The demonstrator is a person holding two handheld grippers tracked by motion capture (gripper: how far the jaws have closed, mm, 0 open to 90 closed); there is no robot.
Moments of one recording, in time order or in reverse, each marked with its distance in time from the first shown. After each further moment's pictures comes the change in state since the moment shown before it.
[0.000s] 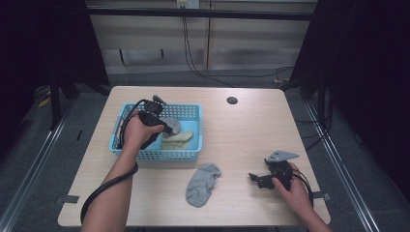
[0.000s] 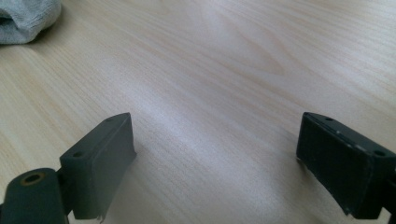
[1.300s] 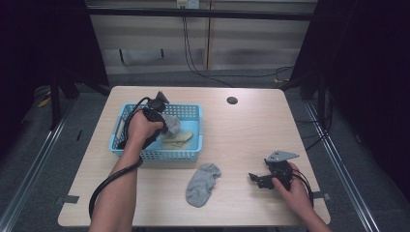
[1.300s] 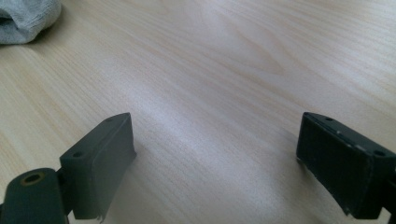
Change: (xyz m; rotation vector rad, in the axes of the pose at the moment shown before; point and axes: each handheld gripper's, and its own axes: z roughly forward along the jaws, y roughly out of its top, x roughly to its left) left arm 0.003 0.018 0.002 0.160 -0.017 -0.024; right arm 0.000 0.000 0.000 0.000 0.000 -0.001
